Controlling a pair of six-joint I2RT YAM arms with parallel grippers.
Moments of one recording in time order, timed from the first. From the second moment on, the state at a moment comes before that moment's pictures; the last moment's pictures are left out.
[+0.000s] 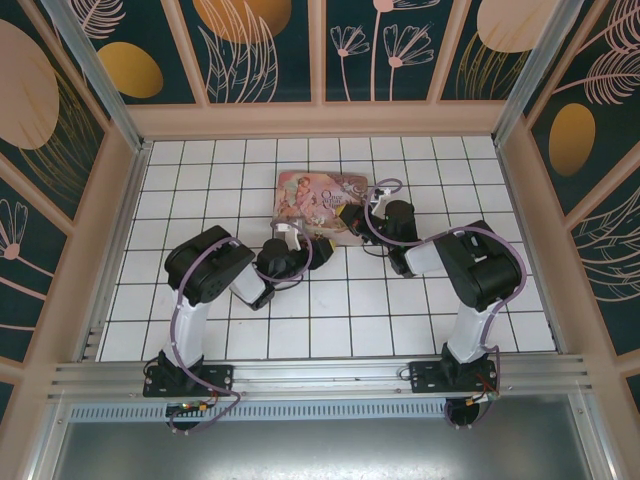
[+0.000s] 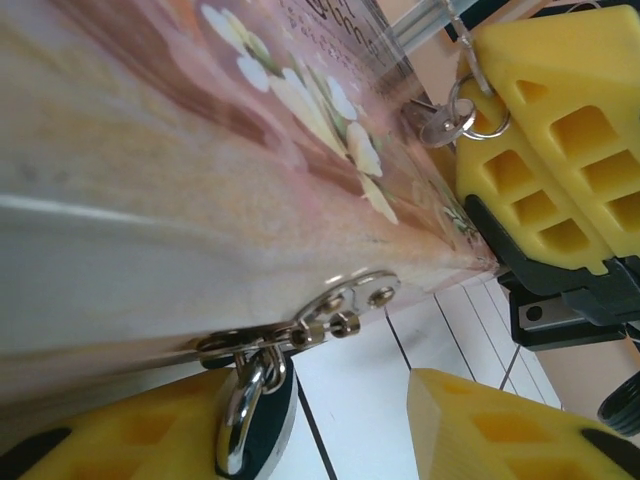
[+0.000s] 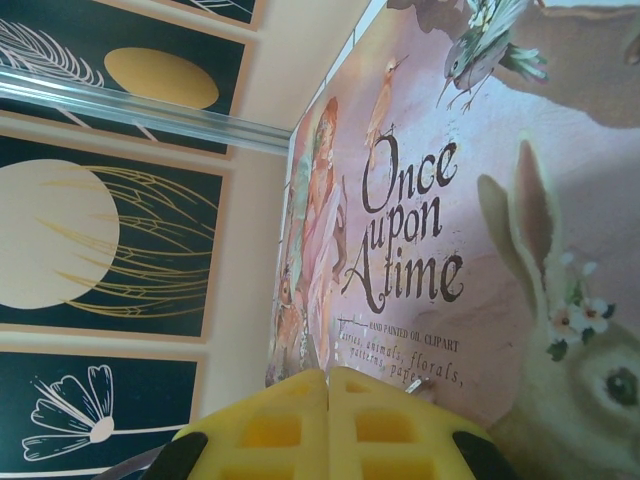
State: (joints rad) left arm -0.70 2.09 0.61 1.28 0.22 -0.87; right arm 0.45 1.83 0.67 0.96 -0.47 1.17
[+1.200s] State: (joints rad) left arm -0.70 2.13 0.62 1.32 0.17 -0.88; right arm 0.45 1.84 0.67 0.96 -0.47 1.17
